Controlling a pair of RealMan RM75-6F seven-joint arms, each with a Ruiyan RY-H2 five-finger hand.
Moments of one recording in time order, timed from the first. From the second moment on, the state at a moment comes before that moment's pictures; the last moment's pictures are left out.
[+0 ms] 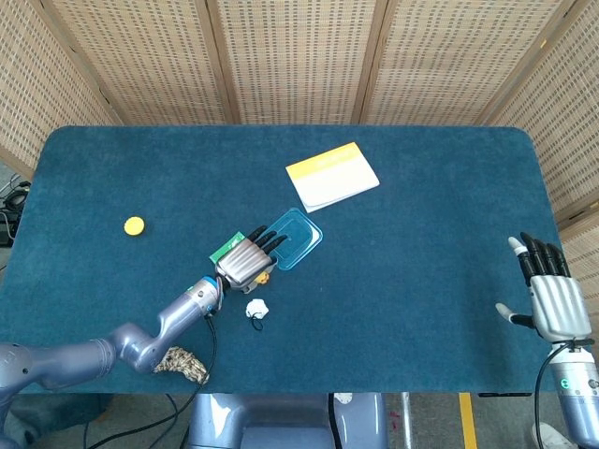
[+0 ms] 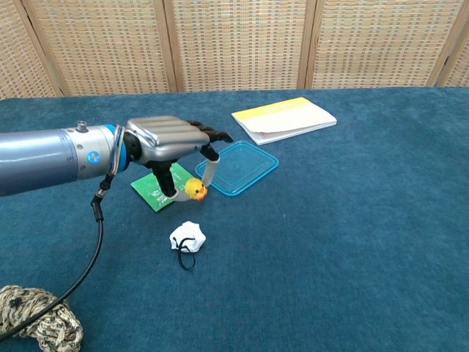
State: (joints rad) left arm -0.97 -1.62 -0.14 -1.29 1.22 0.71 0.42; right arm 0.23 -1.11 0.09 -1.60 -1.36 1.40 -0.05
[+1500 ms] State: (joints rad) left arm -0.84 -1.56 -0.13 -0.66 1.03 0.45 0.07; right arm 0.22 -1.14 0.11 -1.62 -1.37 1.37 -0.11
